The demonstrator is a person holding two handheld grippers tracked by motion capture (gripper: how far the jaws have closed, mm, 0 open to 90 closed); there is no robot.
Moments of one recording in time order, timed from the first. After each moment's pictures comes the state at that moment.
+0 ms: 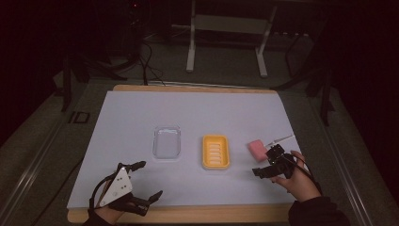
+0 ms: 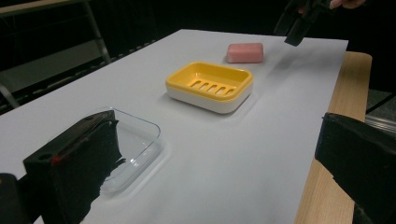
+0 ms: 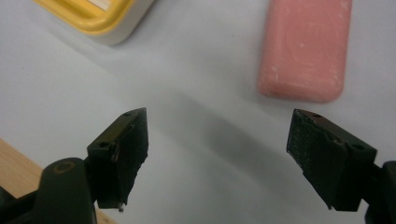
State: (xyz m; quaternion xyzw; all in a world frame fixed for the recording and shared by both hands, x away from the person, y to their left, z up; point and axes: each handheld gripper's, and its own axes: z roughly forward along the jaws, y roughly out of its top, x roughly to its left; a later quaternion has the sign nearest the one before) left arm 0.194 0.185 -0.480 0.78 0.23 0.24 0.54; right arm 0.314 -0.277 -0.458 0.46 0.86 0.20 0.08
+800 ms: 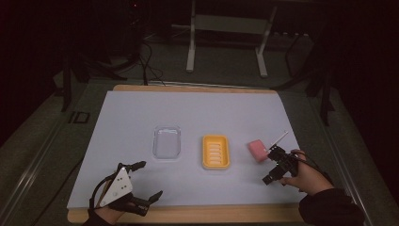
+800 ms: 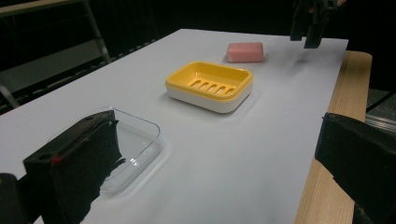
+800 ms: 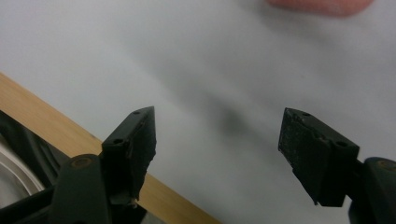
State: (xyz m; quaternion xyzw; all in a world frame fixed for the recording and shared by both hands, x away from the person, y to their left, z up) left arm 0.193 0.185 -0.480 0.78 0.23 0.24 0.54; right arm 0.328 -0.289 -0.462 0.44 0.90 0.05 -0.02
